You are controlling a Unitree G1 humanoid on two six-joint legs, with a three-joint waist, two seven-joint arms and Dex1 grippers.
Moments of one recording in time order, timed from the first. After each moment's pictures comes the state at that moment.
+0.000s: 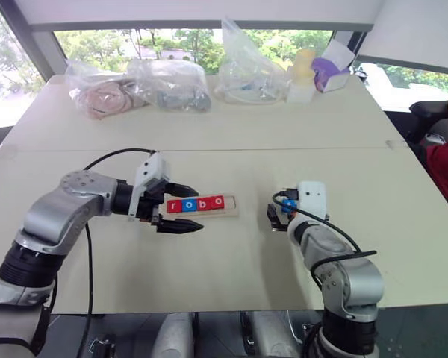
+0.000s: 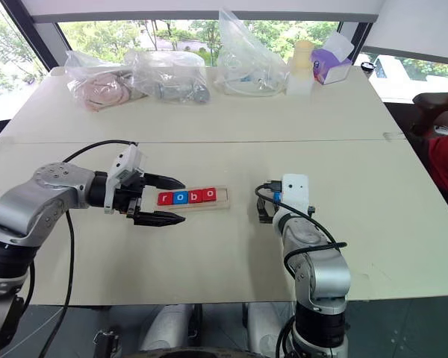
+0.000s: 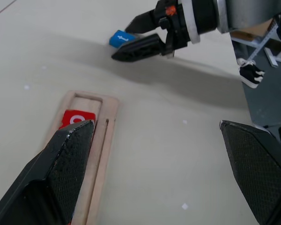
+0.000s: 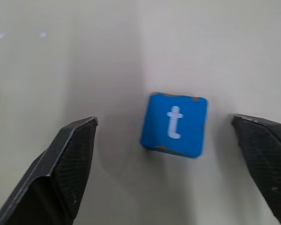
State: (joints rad) left arm -0.50 0.85 -0.13 -0.21 -0.57 0.68 -1.22; right arm -0.20 0.01 -0.08 -0.61 0.08 1.23 -0.06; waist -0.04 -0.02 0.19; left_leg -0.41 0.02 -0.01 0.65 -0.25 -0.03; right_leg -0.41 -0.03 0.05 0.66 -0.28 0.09
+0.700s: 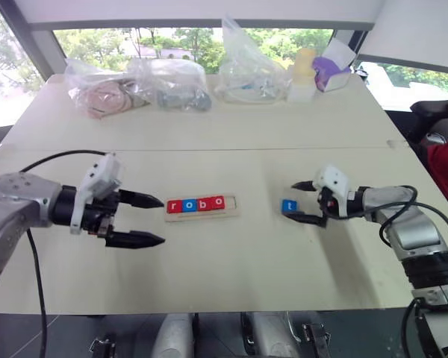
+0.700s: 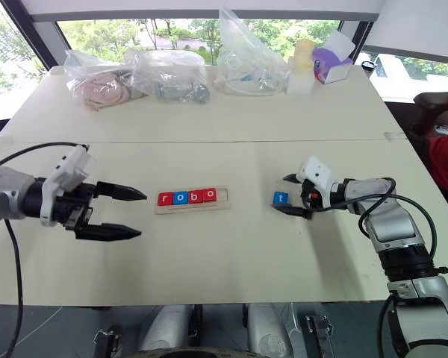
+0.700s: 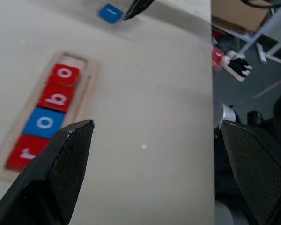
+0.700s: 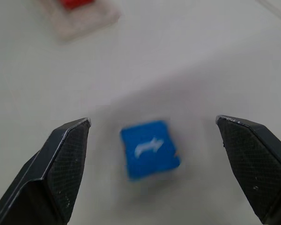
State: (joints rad) left arm -0.27 1.08 0.13 -0.40 -0.74 0.82 -1.30; right arm -0.43 -0.77 0.11 0.20 0.19 0.20 1.15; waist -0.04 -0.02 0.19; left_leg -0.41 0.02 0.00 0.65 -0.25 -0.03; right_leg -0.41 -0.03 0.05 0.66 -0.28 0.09
